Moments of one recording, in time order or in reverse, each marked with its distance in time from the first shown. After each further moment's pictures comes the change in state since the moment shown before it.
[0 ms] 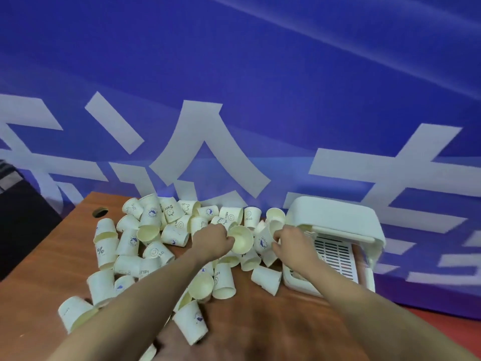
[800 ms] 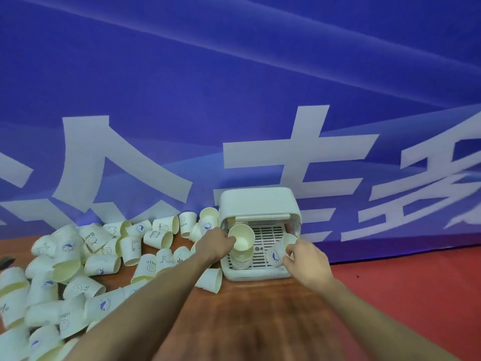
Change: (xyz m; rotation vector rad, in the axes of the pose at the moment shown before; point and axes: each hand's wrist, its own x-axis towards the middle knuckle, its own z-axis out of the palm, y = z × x) left_hand 0.005 0.182 0.055 -0.266 -0.151 0.087; right_hand -0.128 0.161 -0.027 0.076 0.013 0.407
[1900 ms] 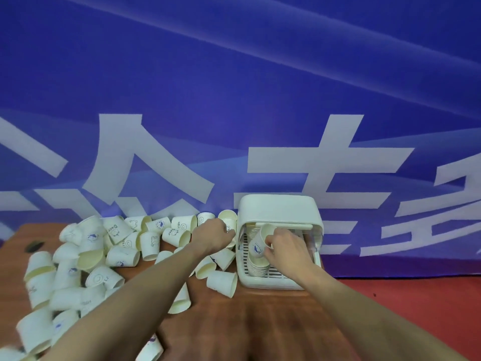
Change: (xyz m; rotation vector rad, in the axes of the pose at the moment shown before) left_hand 0.013 -0.033 -0.052 0.211 0.107 0.043; right_hand 0.043 -0.084 -0.001 -0.124 0.048 -0.307
